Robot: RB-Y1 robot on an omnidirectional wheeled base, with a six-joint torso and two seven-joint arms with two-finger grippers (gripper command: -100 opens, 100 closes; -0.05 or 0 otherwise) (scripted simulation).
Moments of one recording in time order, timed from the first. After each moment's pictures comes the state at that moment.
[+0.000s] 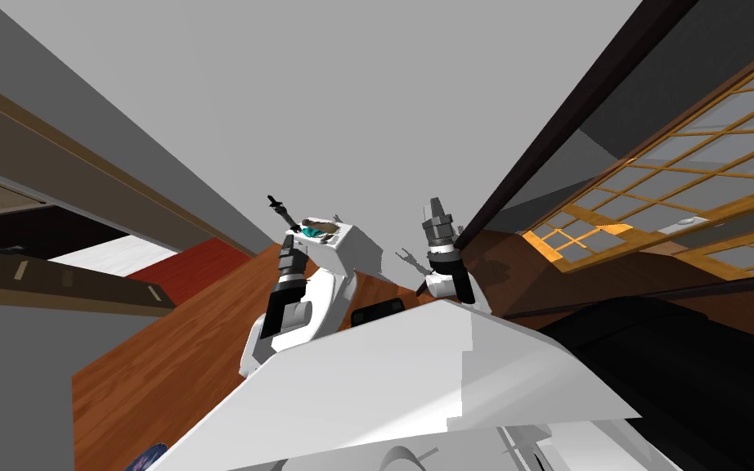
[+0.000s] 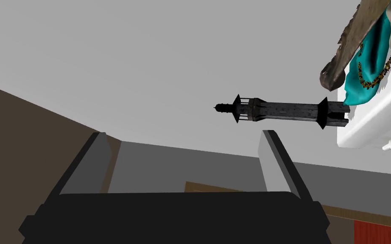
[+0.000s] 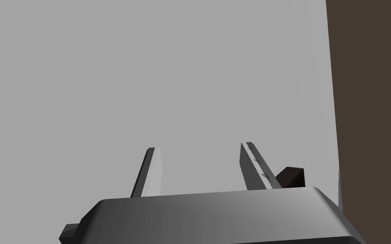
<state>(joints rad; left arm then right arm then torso) 0.34 0.14 0.00 -2.12 -0.05 -0.09 0.07 0.47 -0.05 0.03 -2.38 0.09 -0.38 0.11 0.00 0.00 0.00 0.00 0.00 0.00</state>
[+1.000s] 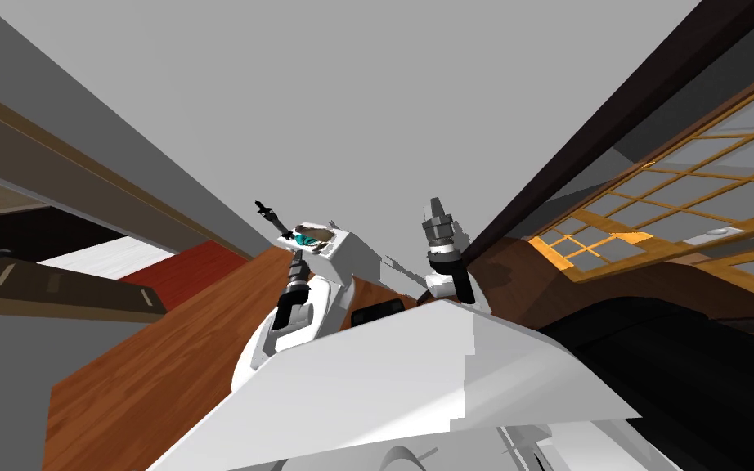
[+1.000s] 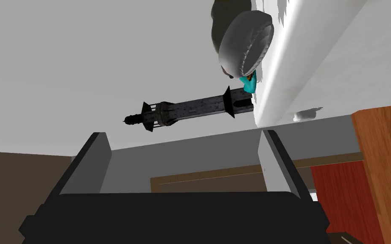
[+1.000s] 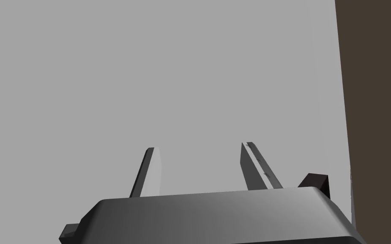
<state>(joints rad) 0.32 0.12 0.07 -1.91 -0.10 0.01 0.02 0.47 -0.05 0.03 -2.38 0.09 -0.38 0.11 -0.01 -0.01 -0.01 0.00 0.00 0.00</state>
